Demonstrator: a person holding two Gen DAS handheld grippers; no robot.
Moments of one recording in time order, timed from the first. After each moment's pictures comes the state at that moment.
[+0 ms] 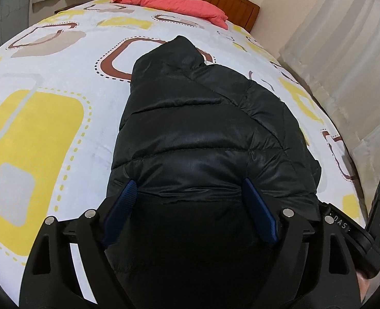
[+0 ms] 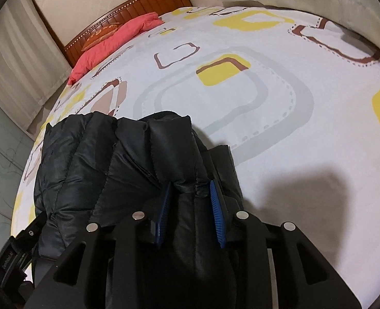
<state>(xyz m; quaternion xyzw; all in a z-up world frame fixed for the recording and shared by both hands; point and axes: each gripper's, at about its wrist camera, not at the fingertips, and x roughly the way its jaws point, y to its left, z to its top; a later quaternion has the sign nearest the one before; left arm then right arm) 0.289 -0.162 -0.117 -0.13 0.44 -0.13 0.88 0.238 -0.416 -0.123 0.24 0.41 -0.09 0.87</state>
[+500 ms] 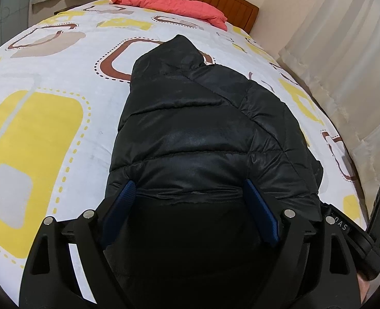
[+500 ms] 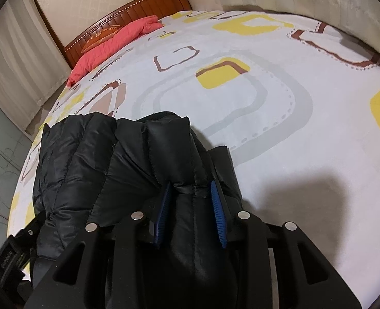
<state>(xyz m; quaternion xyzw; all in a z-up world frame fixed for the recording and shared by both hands) 0.289 -0.162 -0.113 -0.13 0.44 -0.13 0.88 0.234 -0.410 -0.120 0.23 0.41 -0.11 0.88</state>
